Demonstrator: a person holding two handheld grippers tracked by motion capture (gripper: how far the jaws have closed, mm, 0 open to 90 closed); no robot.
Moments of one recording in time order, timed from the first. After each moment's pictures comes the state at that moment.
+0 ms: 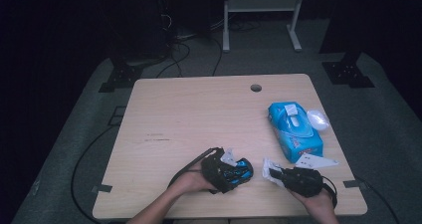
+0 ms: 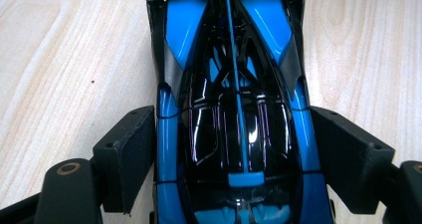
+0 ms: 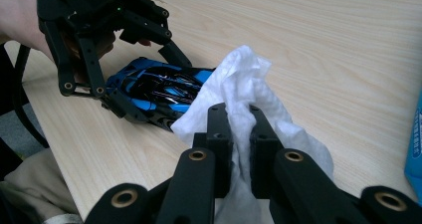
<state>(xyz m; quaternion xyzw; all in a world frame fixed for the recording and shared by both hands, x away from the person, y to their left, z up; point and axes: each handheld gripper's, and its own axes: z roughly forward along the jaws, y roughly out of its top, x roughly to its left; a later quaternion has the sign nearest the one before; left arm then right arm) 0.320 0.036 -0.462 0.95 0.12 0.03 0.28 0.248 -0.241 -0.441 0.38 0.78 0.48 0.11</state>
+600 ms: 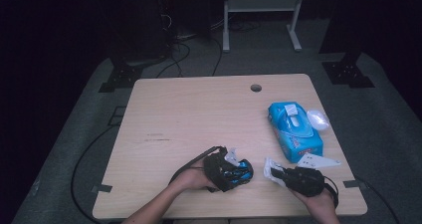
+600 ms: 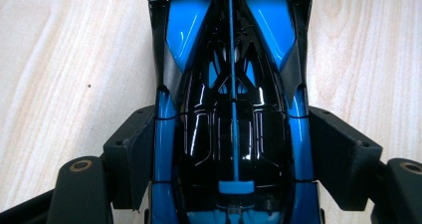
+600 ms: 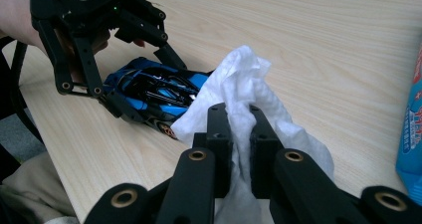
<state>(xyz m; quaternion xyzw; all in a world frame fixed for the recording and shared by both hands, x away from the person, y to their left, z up) 0.323 0.032 -0.455 0.96 0.10 0.02 0.26 0.249 -0.245 -0.442 0.39 0.78 0.49 0.11</state>
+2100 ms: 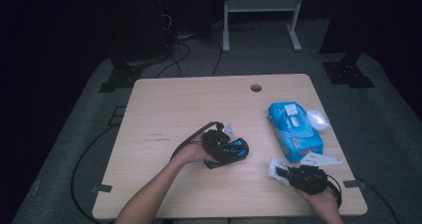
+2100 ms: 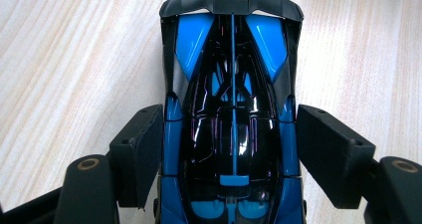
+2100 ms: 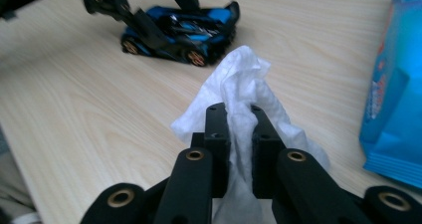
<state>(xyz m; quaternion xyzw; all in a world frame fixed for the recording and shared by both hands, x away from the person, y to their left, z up) 0.394 0.038 -0.443 0.96 0.13 0.04 0.26 0.258 -0.260 -0.456 0.41 0.78 0.46 0.11</state>
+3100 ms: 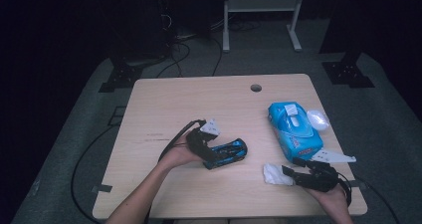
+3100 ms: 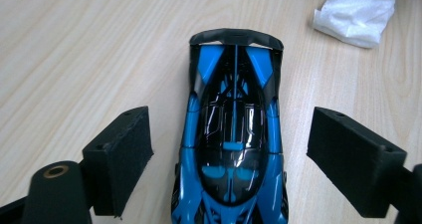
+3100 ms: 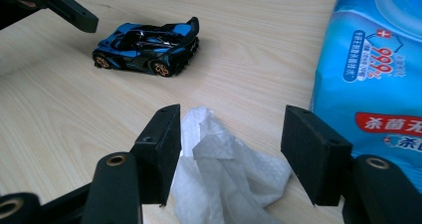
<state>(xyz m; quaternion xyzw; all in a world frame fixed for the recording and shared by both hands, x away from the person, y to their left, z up) 0.378 0.084 -0.419 0.92 0.16 0.07 0.36 0.261 -0.285 -0.450 0.43 0.76 0.47 0.13</state>
